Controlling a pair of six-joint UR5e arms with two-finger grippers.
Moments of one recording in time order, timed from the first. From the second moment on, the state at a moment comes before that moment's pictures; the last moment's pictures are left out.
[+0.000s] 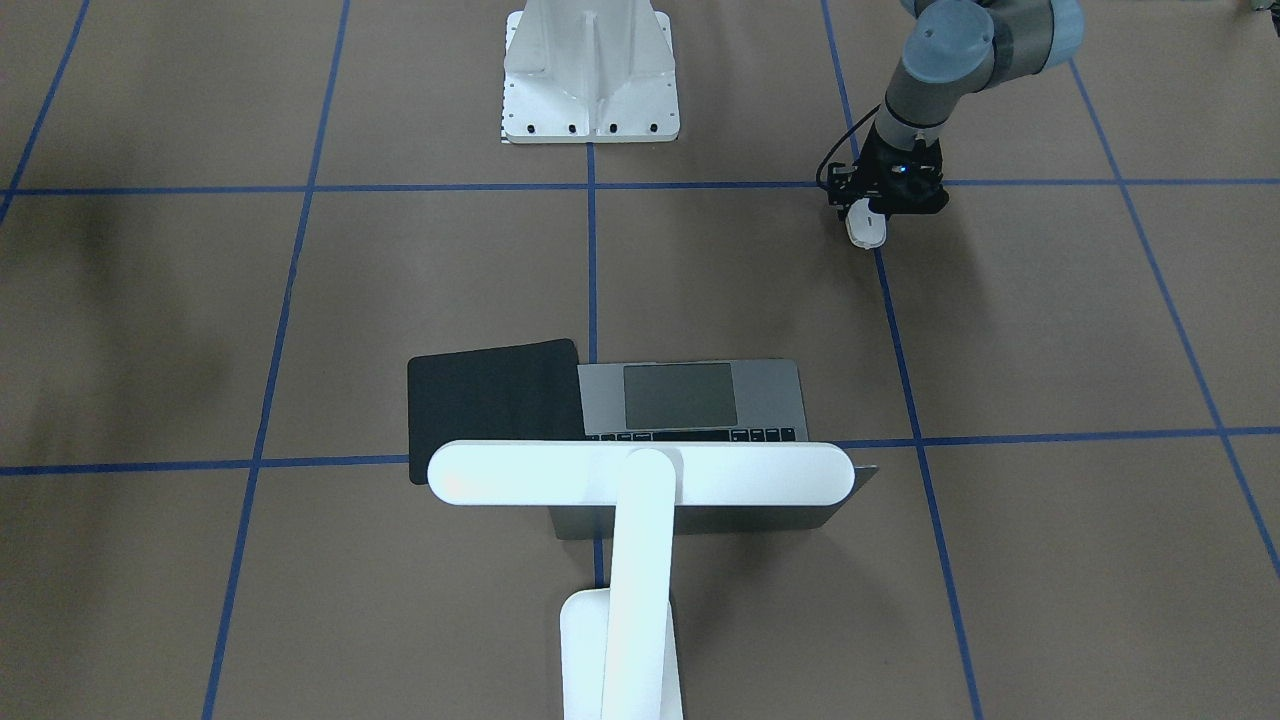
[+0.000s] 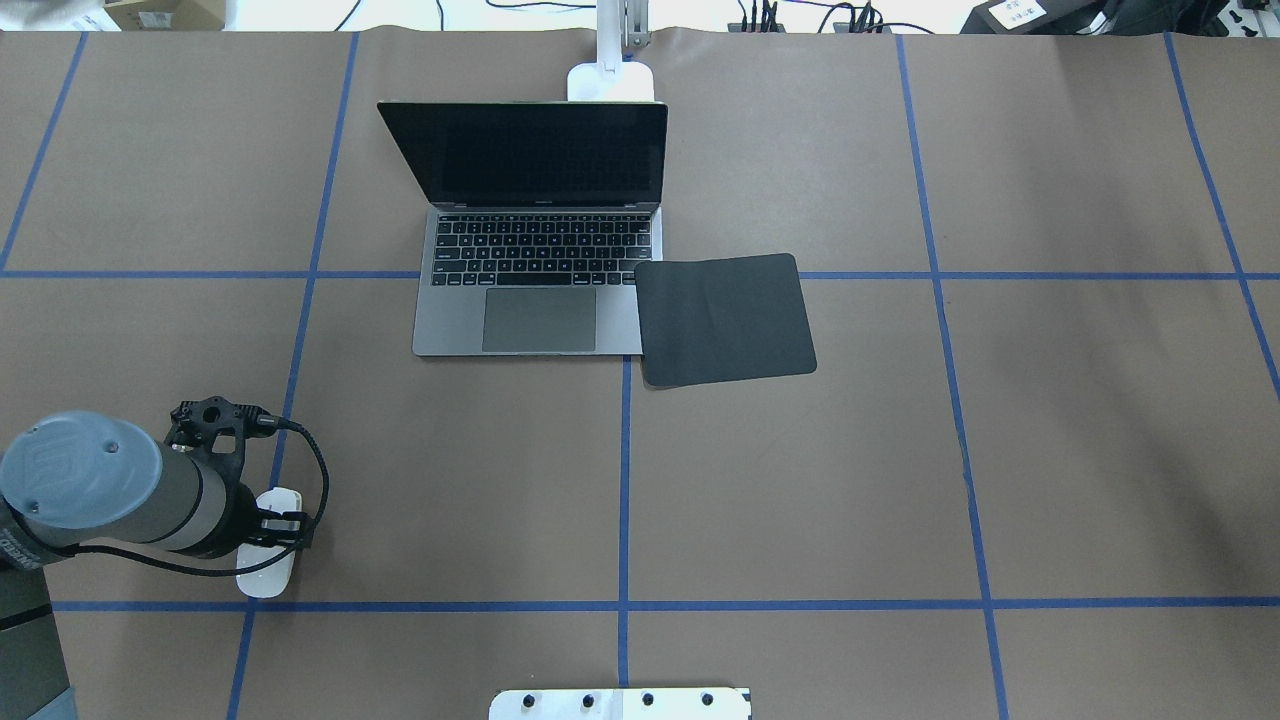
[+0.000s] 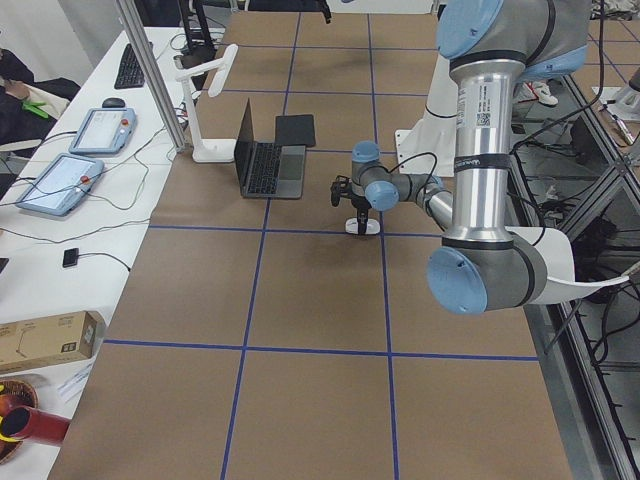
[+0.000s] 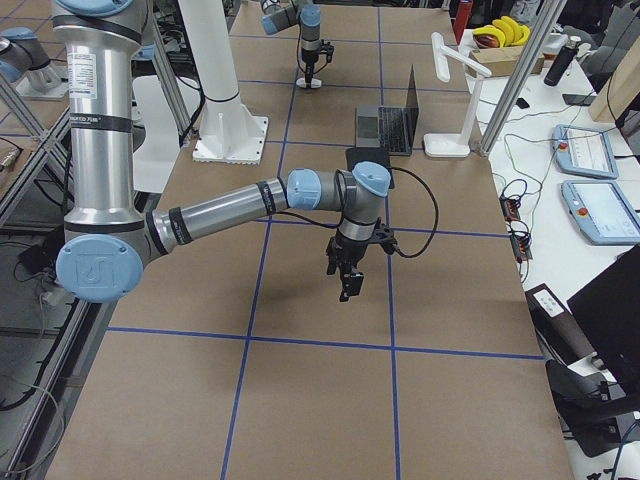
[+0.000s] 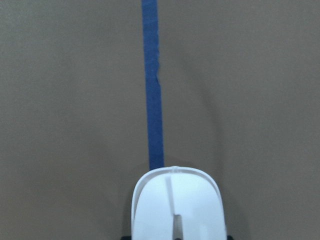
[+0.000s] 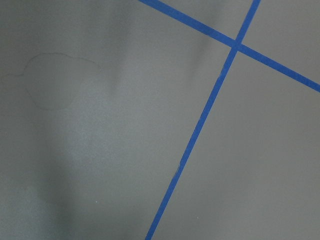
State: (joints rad) left arm -0.42 -1.54 -2.03 -1.85 -1.88 -1.20; right arm 1.25 -1.60 1.92 -1.93 2.04 -0.11
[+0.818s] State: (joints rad) left arm -0.51 -1.99 -2.08 -1.42 -1.89 -1.19; right arm 1.26 -1.59 1.91 -1.93 2.16 -0.09
